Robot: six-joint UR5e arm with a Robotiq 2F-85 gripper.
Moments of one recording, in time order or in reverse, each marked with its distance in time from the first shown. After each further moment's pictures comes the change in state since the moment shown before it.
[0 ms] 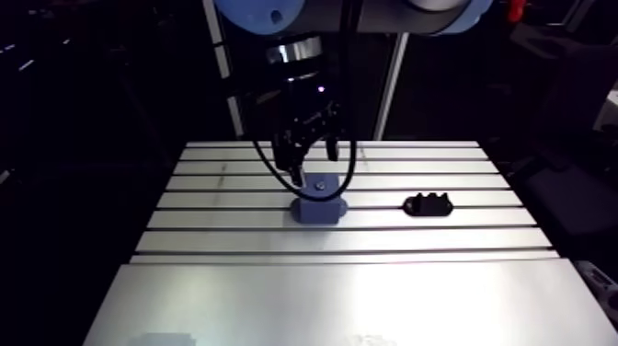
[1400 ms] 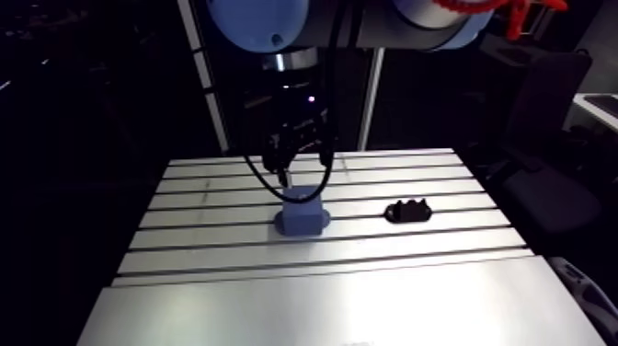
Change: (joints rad) arm -0.064 -0.046 0.034 -0.079 0.078 0.153
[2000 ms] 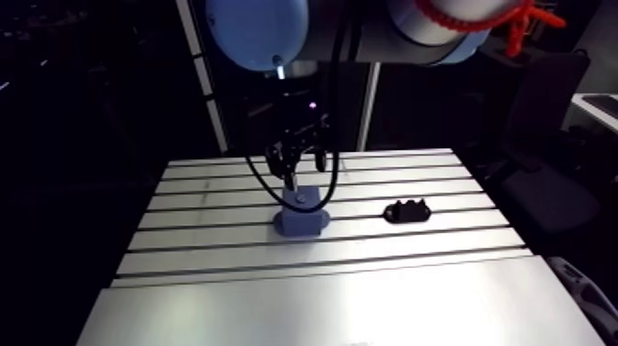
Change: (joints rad) arm -0.004 -0.003 0.035 -0.075 0.000 -0.068
